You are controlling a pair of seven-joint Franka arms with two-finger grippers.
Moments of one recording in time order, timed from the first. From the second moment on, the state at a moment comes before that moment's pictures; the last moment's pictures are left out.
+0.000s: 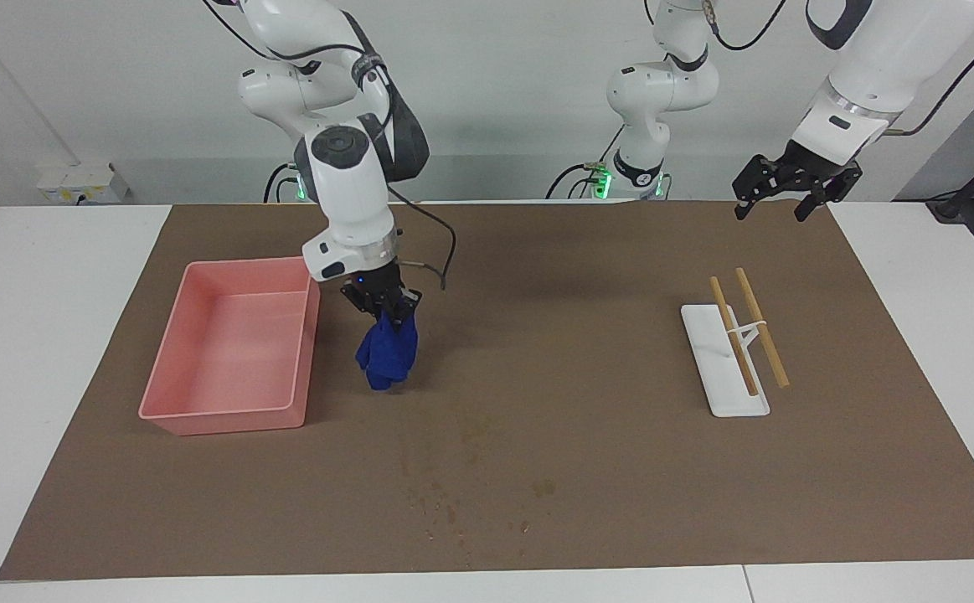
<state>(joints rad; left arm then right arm) 0.06 -0.03 -0.12 -1.58 -0.05 1.50 0.01 0.30 0.22 0.05 -1.95 -0.02 2.29 0.73</state>
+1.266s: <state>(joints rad) 0.06 -0.03 -0.12 -1.58 -0.05 1.50 0.01 0.55 0.26 0.06 -2.12 -0.02 2.59 1.07</state>
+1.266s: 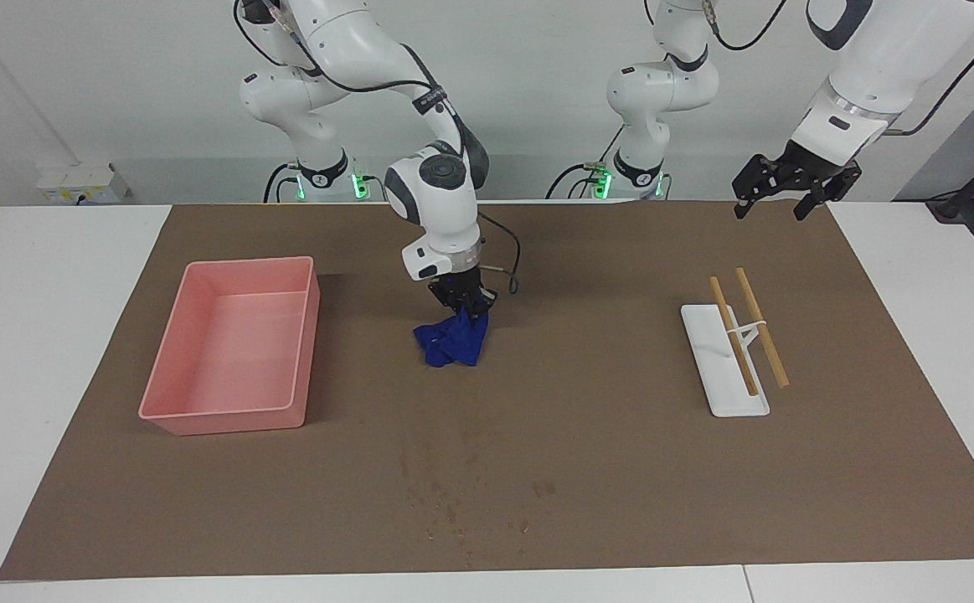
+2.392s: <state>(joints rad) 0.06 -0.03 -0.12 -1.58 -0.05 1.50 0.01 0.32 0.08 0.05 -2.00 -0.02 2.30 0.83</state>
